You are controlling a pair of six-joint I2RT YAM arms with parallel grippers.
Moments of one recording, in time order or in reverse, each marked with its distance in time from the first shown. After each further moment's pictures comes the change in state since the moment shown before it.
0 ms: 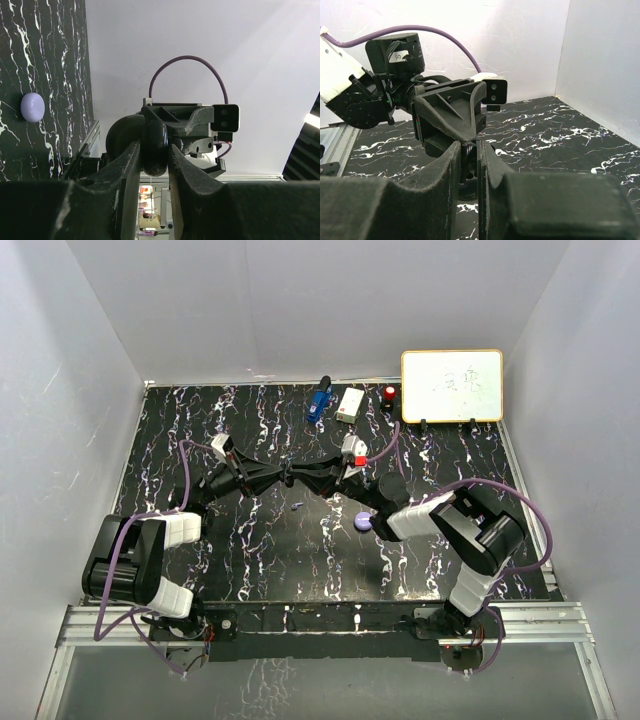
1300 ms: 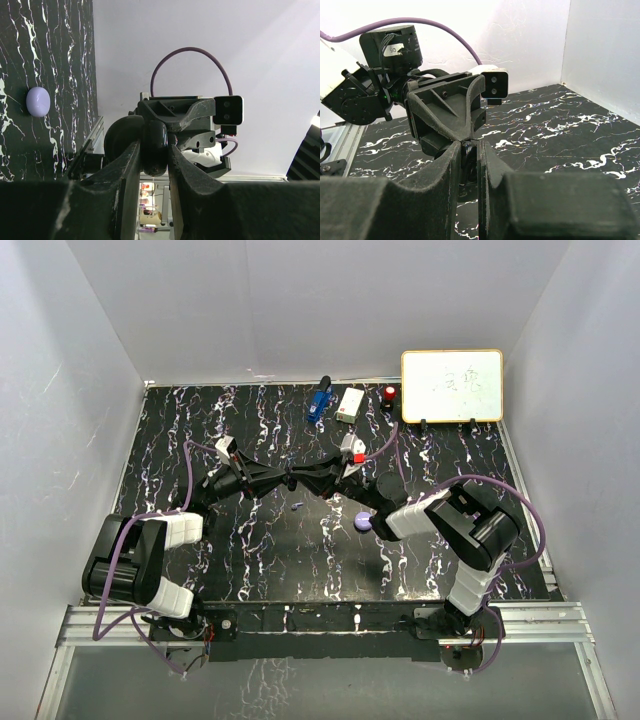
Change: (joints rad) left arm -0.026 0.000 0.000 -0.051 -0.003 0.032; right arm -0.013 0.037 0.000 0.003 -0.010 0.051
